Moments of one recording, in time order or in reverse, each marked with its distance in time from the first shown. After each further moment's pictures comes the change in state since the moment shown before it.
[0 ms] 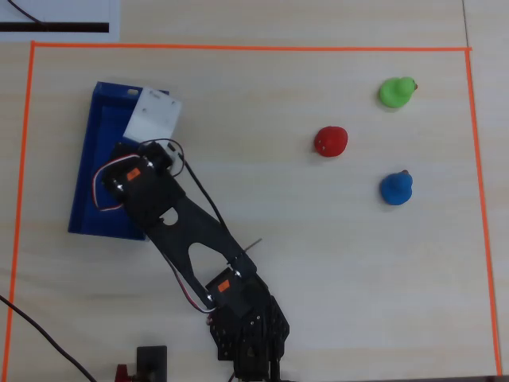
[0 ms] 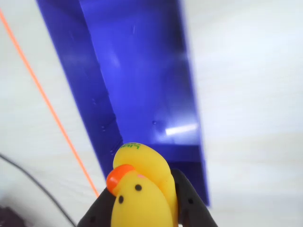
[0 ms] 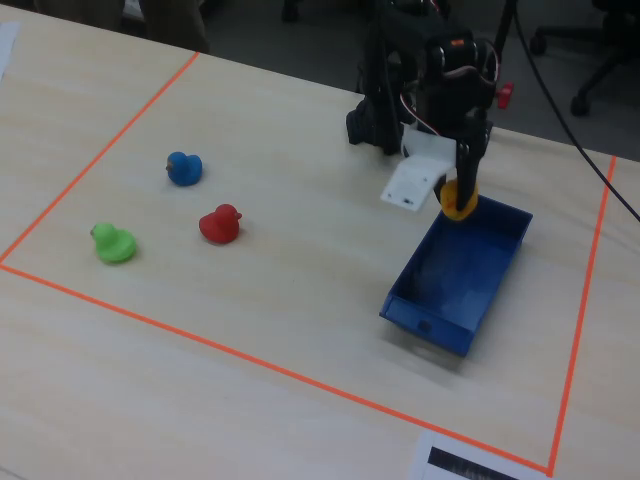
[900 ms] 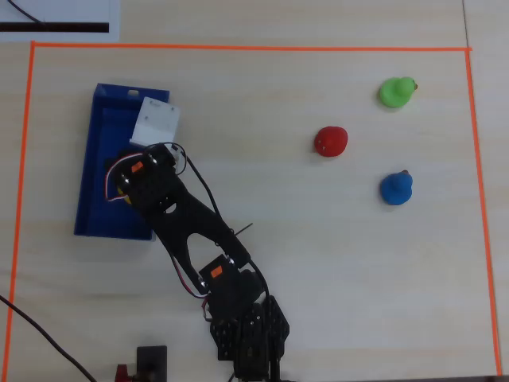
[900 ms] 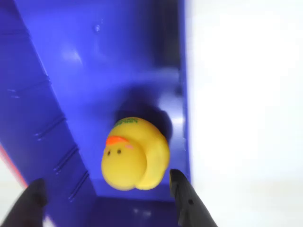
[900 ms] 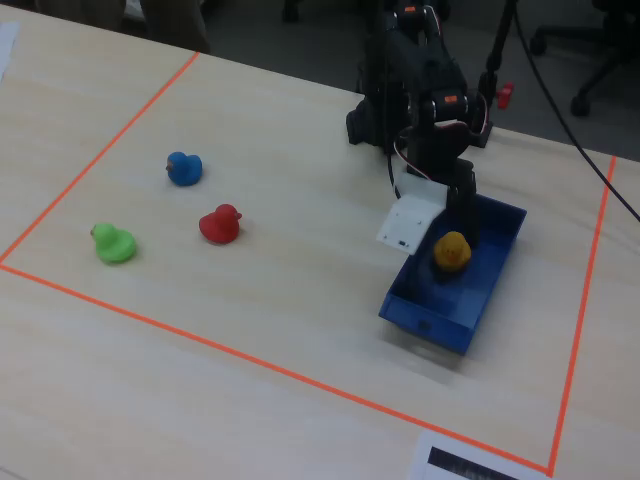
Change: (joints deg) arm 4.4 -3.8 9.3 -9.5 -9.1
